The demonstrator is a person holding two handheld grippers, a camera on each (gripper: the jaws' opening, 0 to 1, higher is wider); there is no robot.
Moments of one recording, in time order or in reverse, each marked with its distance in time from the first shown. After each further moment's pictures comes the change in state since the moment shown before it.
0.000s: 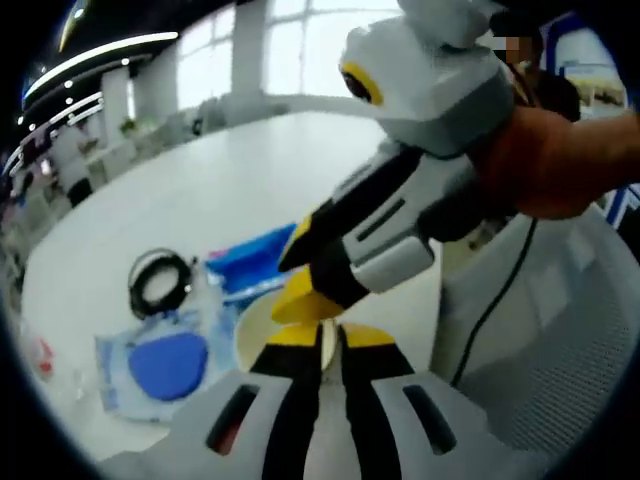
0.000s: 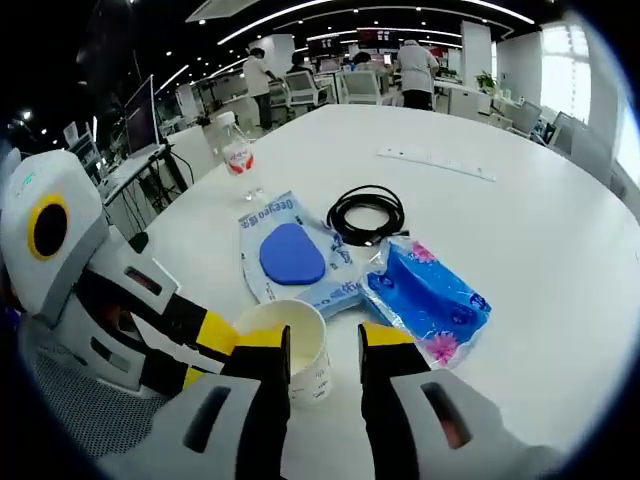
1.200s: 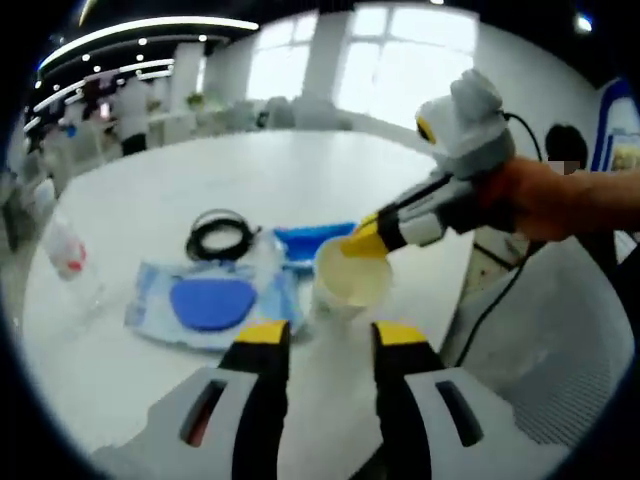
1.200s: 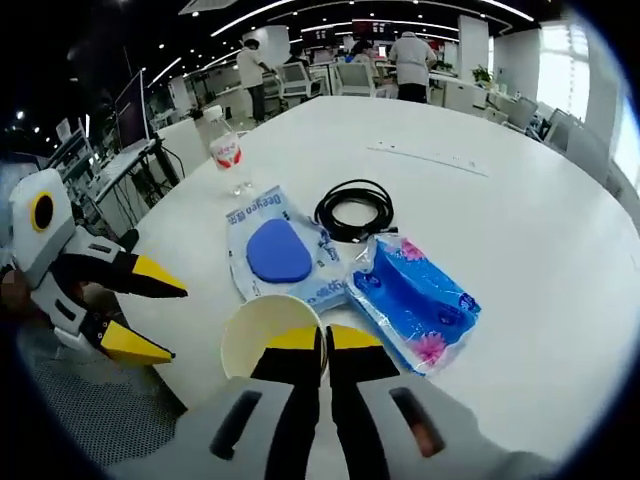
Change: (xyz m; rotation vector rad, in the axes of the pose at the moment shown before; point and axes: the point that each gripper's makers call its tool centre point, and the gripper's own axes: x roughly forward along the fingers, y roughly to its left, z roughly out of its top) left arm -0.057 0.039 -0.023 -0.271 -0.090 0.185; right arm -0.001 -0.015 0.010 0.010 0.017 -0.036
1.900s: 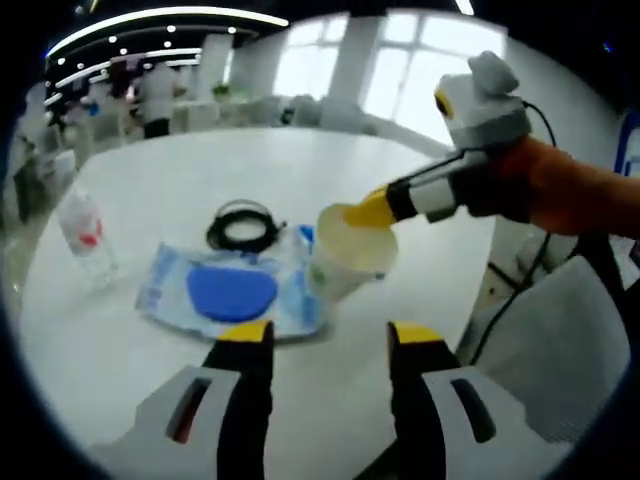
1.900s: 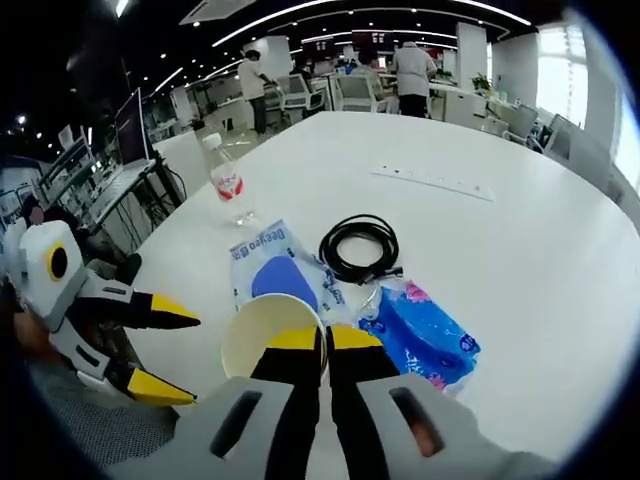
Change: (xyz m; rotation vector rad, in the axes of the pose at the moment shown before) left arm -0.002 0.021 -0.002 -0.110 -0.014 0.061; right arm 0.007 0.008 0.049 -0.007 -0.049 0.014
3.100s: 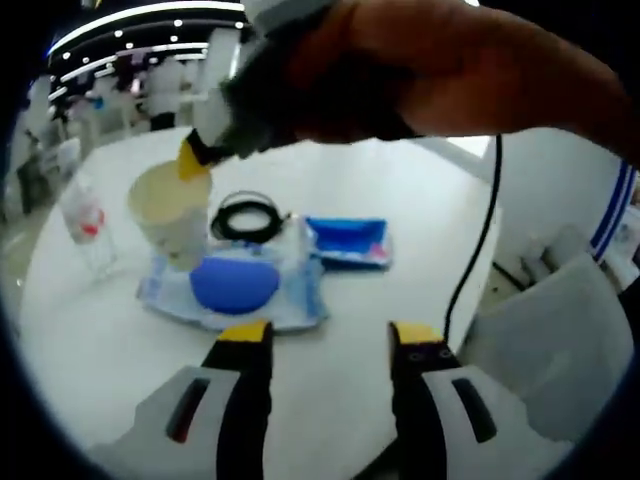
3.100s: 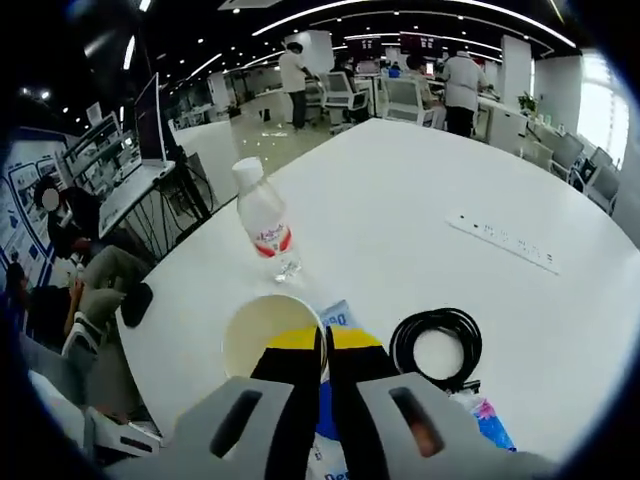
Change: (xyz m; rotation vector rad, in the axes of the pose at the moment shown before) left arm 0.004 -0.003 -0.009 0.015 0.029 0.017; right arm 0.099 0.075 0.104 -0.118 0.006 0.121
